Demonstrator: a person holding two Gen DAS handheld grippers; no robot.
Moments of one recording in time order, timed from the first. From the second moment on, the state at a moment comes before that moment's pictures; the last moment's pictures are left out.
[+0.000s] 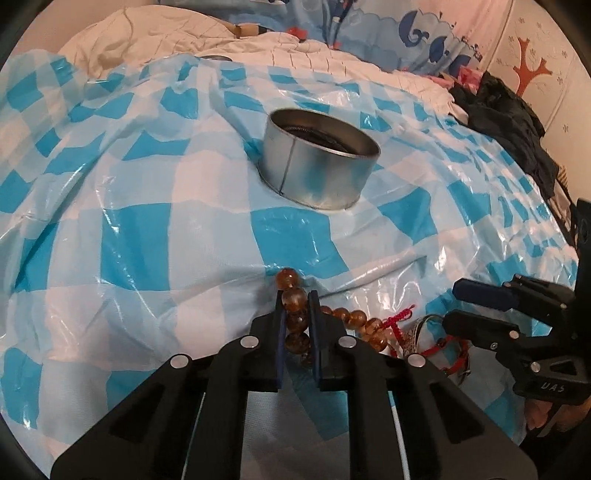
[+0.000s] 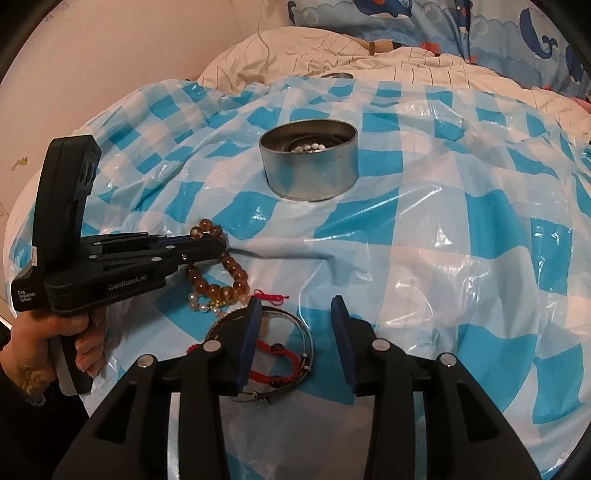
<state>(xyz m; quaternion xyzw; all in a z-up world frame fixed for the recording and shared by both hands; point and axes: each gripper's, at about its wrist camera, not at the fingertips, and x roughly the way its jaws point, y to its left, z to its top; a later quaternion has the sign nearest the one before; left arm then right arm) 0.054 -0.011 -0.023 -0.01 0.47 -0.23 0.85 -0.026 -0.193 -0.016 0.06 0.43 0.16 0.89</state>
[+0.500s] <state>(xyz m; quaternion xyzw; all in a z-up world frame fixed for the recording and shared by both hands) 0.051 0.023 0.020 -0.05 0.43 -0.23 0.87 -0.017 -0.100 -0.028 -0.07 0.42 0.27 0.86</state>
